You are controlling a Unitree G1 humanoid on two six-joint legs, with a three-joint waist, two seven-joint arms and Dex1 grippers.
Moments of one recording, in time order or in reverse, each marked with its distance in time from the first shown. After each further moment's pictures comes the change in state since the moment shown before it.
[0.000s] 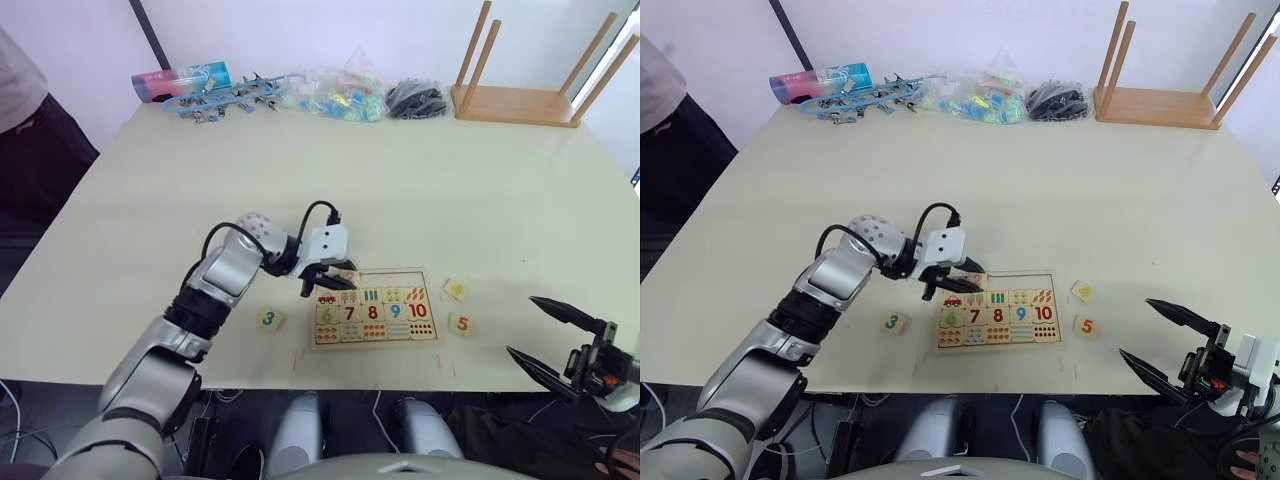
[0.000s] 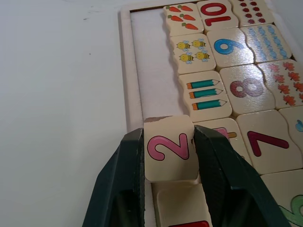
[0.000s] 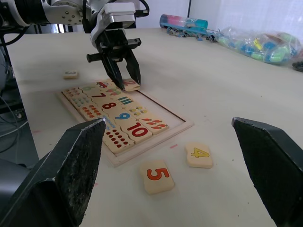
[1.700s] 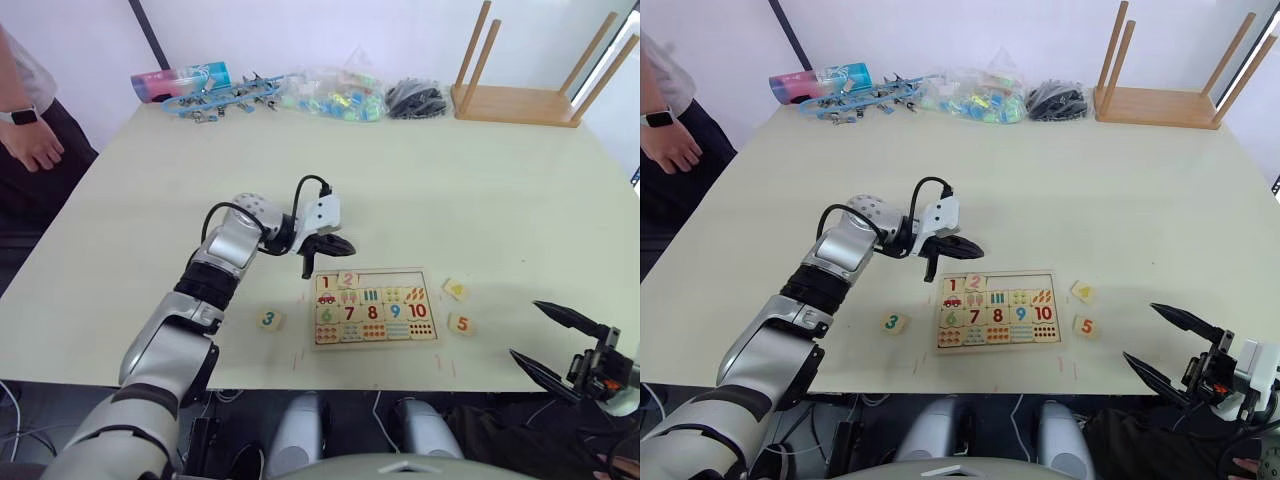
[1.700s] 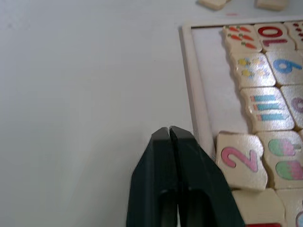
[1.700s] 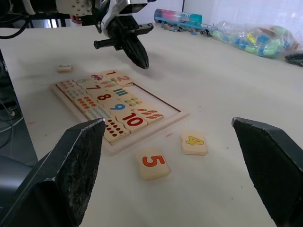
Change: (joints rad) left arm -0.139 -0.065 0.069 0.318 -0.011 -0.124 -0.003; right arm 0.003 0.001 0.001 0.054 -0.006 -0.044 0.009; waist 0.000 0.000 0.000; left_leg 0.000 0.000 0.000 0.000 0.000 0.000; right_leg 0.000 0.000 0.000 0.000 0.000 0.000
